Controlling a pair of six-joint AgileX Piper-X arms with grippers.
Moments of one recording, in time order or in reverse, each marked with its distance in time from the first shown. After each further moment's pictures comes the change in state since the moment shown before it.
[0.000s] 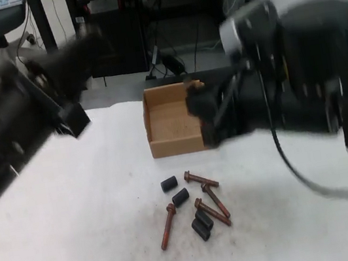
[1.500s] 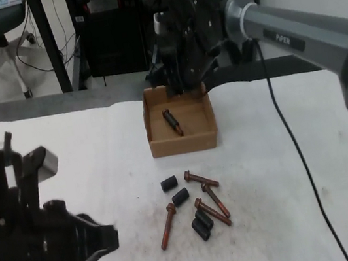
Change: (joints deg) left arm 0.2 -1.9 -3.9 56.8 0.7 7.2; right arm -6.6 53.1 -61.4 34.7 2.9 3.0
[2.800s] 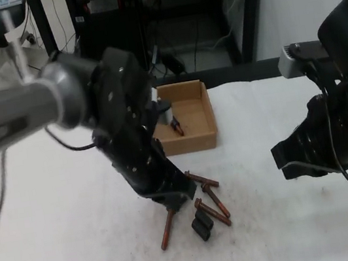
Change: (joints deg) left arm -15.0 47.5 -40.8 22.3 -11.5 16.3; right arm -1.1 -62.2 61.5 7.8 -4.6 2.4
